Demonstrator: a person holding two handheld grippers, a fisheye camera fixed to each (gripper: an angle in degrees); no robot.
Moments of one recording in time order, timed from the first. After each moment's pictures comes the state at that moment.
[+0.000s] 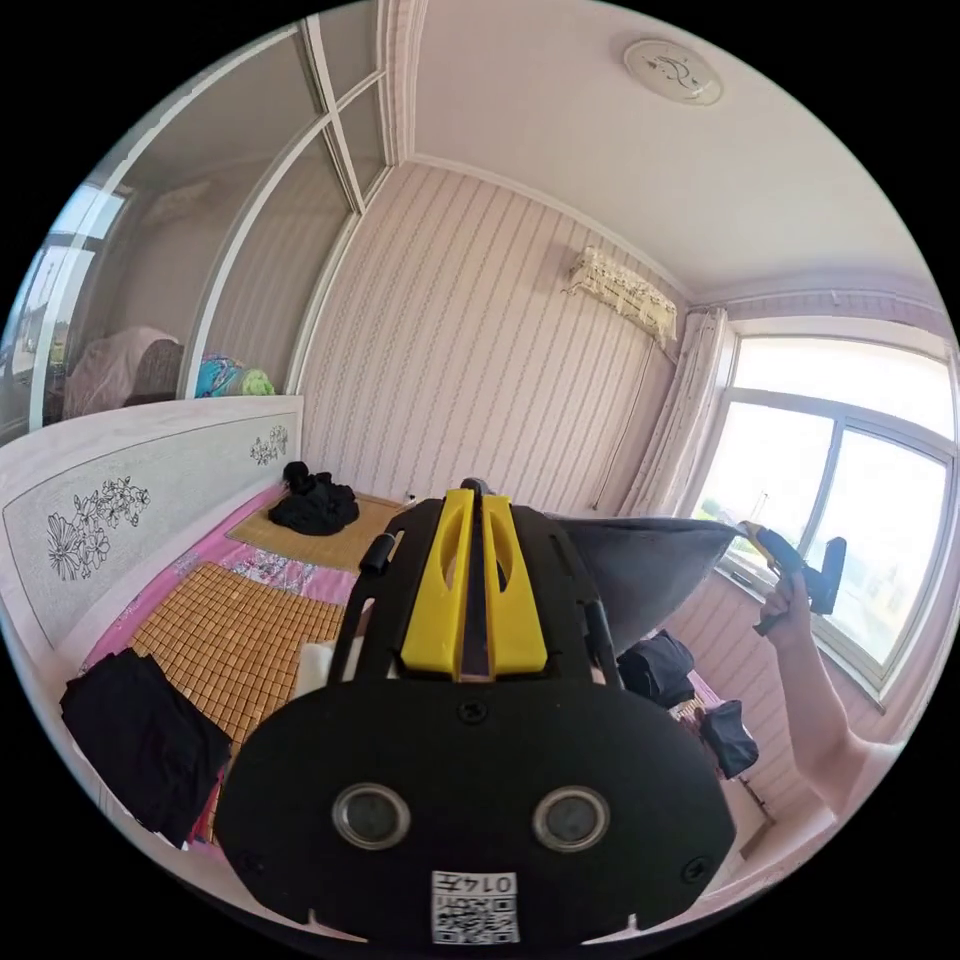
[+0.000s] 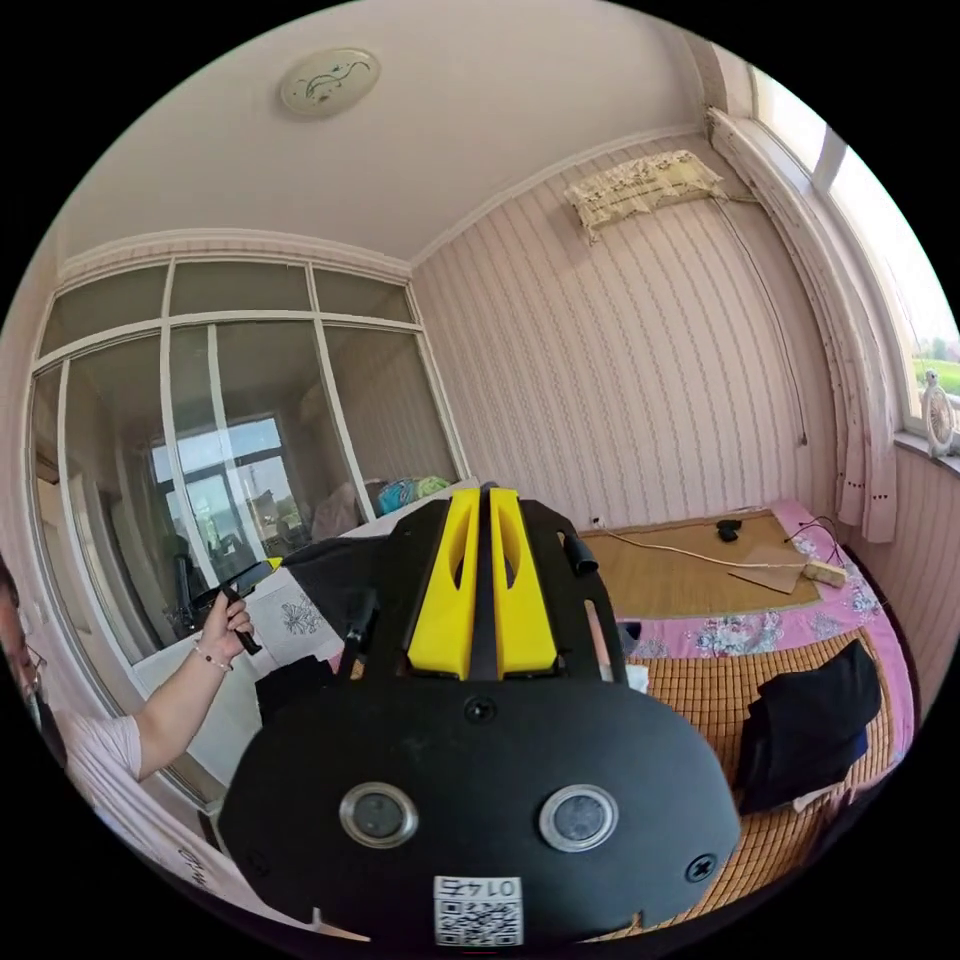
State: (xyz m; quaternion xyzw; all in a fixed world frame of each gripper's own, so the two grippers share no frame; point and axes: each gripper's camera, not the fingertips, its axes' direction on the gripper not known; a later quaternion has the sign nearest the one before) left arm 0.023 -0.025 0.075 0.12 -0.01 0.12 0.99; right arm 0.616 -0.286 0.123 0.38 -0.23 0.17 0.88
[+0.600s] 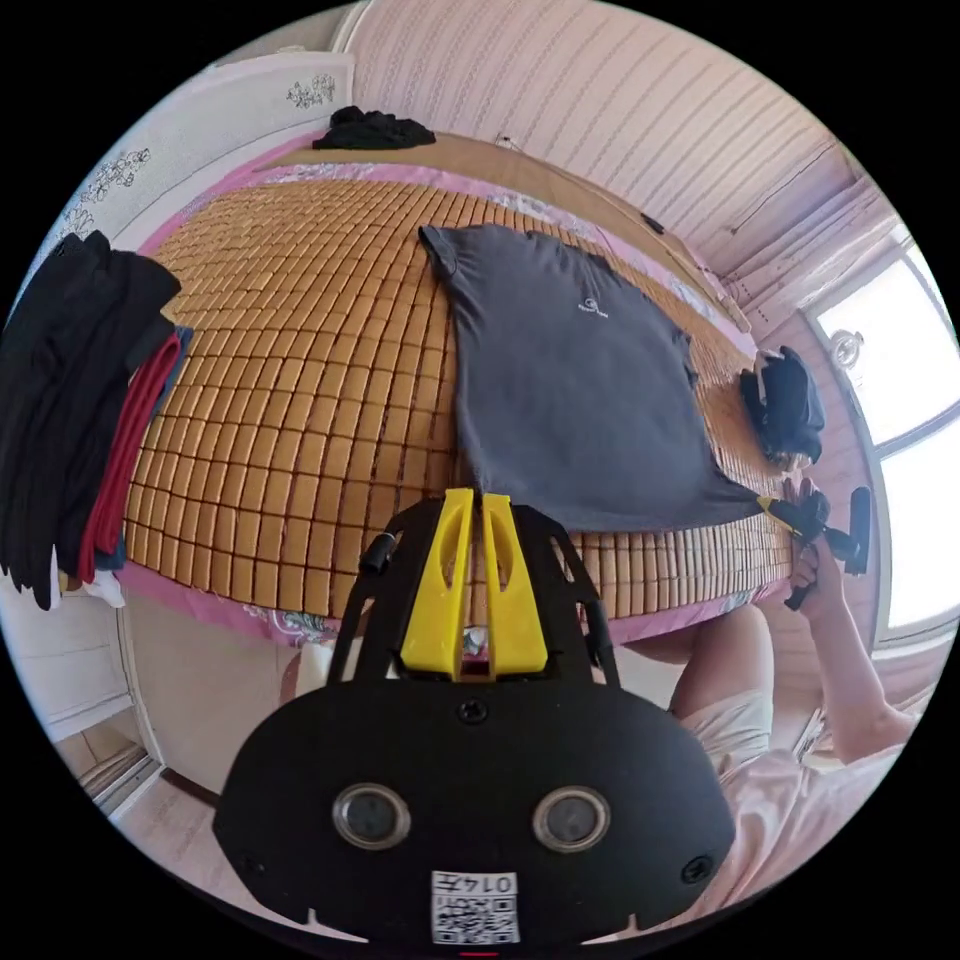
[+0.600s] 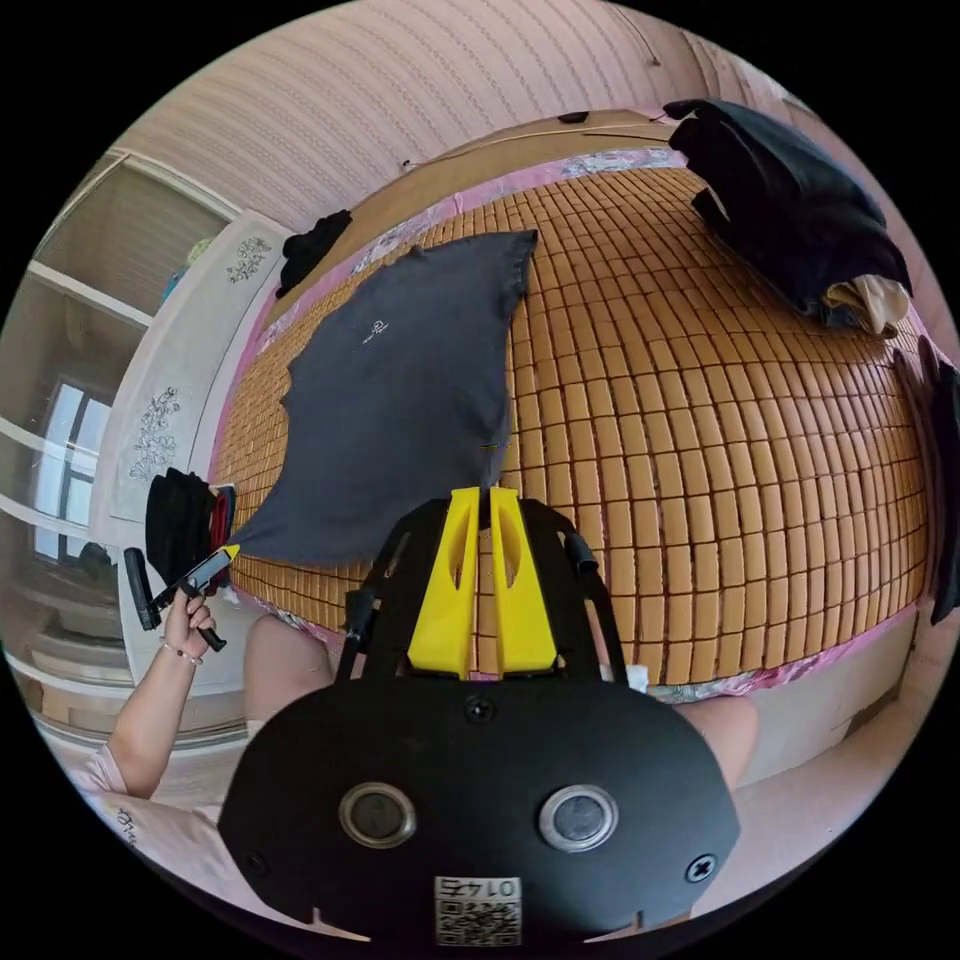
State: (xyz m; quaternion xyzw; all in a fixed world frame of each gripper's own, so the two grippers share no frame) left arm -0.202 0.216 0.322 -0.34 -0.14 0.01 0.93; right arm 0.514 -0.093 0.531 -0.15 -0.24 0.31 0.91
